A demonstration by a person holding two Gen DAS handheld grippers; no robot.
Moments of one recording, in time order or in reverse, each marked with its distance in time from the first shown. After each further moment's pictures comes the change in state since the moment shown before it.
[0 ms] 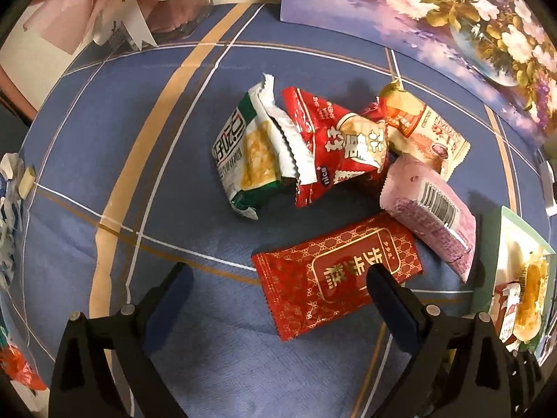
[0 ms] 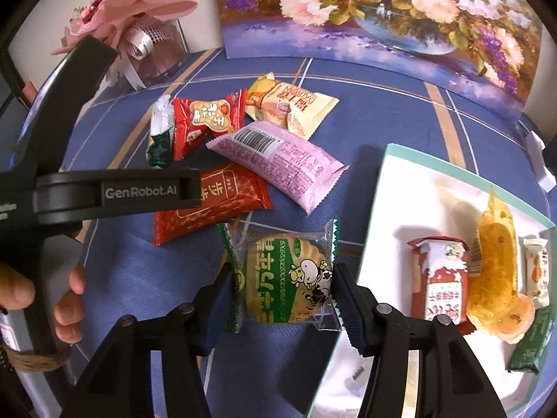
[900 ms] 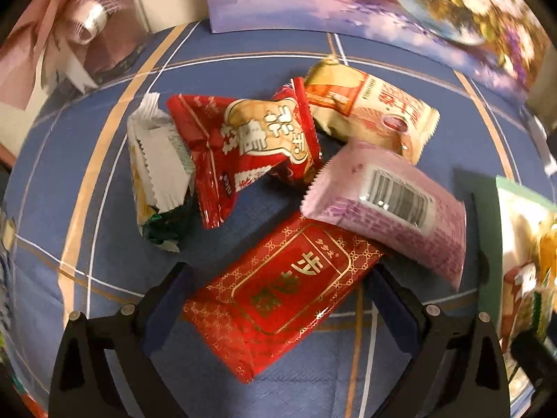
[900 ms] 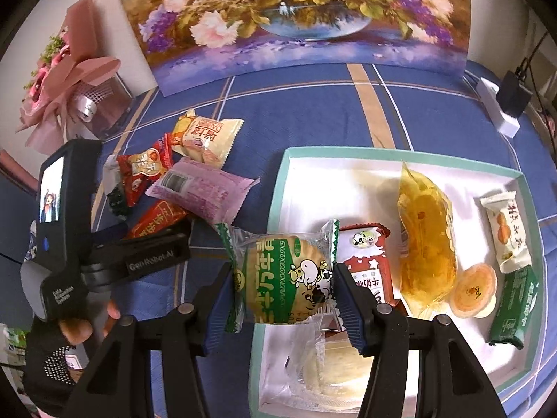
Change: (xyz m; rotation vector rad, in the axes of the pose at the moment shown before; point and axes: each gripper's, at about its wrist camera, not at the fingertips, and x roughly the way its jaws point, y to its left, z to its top) left arm 0.004 -0.063 -0.013 0.150 -0.076 -0.015; right arm -0.026 -0.062 0.008 0.237 0.008 -0.028
